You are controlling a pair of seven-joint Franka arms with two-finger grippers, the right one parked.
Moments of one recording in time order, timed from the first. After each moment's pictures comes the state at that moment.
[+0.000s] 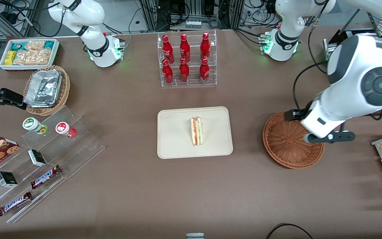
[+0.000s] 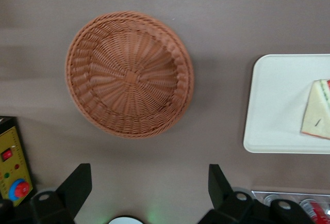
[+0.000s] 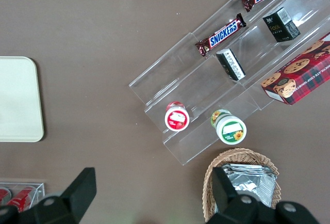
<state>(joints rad) 0.01 0.28 -0.28 -1.41 0.08 1.46 -0.30</state>
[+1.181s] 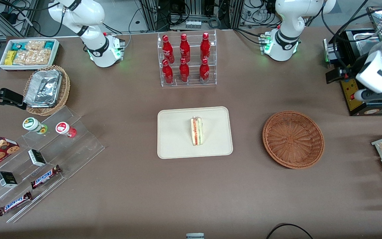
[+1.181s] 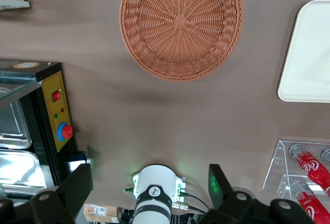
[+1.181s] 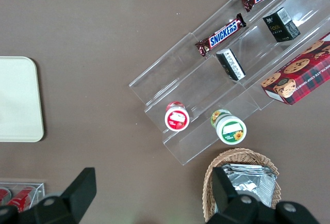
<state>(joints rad) -0.03 -0.01 -0.05 -1.54 0.04 1.25 -0.14</state>
